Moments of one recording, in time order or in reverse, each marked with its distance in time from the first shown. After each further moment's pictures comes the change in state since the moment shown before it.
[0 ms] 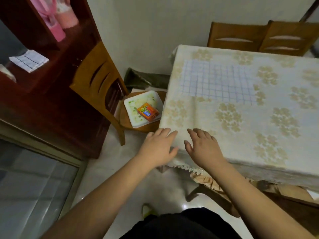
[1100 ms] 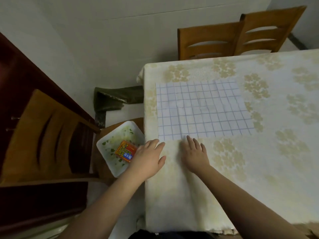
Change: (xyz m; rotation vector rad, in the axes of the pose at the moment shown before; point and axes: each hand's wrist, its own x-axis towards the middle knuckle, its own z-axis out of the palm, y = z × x) left_hand 0.301 -0.081 -0.019 0.045 -0.200 0.124; right_hand 0.279 0.117 0.073 0.124 -0.234 0.260
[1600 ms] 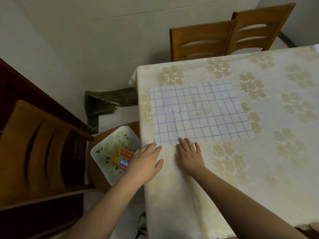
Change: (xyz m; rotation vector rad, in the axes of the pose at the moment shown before) left_hand 0.029 -0.022 0.002 -0.046 -0.018 0.045; right_hand 0.037 -0.002 0.015 -0.019 0.036 -0.033
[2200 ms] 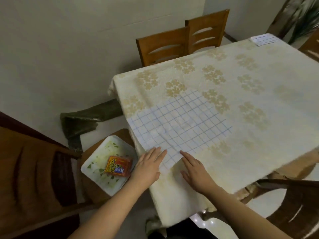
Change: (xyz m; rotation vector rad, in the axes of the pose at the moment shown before) left_hand -0.040 -0.007 0.048 0.160 0.001 0.349; right_hand -0.145 -0.024 0.036 0.280 0.294 0.006
